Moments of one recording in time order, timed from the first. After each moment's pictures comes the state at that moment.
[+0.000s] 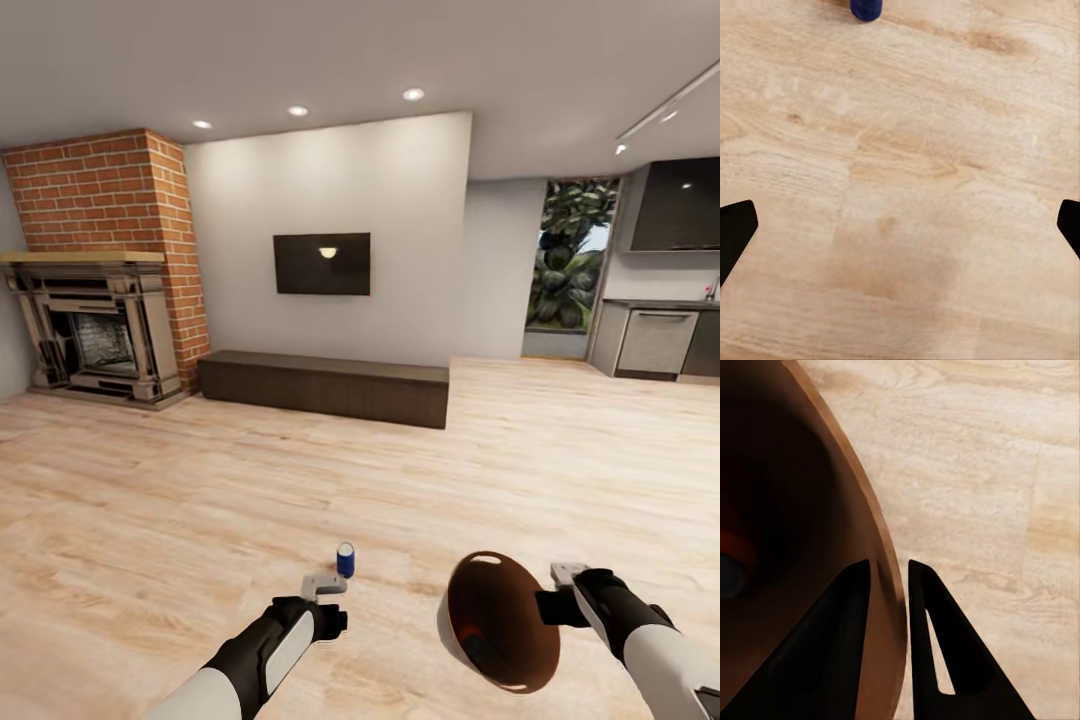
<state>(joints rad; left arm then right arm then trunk) -0.58 -0.16 -0.43 -0.47 0.52 0.43 0.24 -0.71 -0.23 -0.25 -0.29 0.30 0.51 0.25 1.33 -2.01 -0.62</state>
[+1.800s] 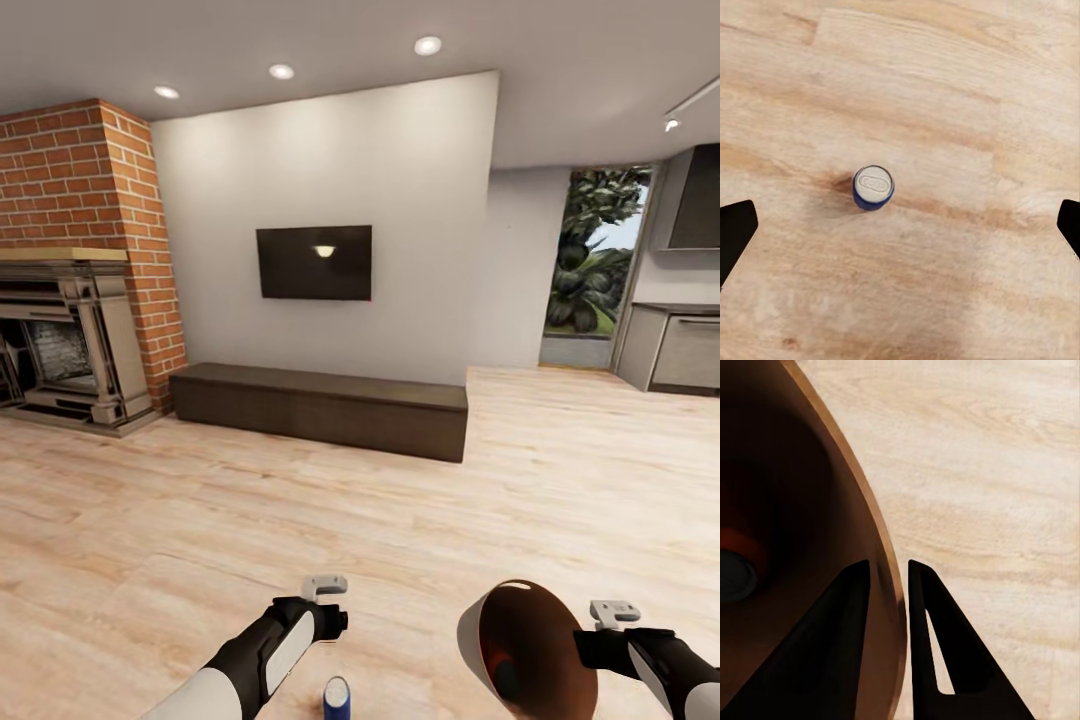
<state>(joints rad) -0.58 -0.16 -0.43 -0.47 0.52 0.43 0.24 -0.60 -0.34 -0.24 -0.23 0.22 0.27 0.32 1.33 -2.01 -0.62</state>
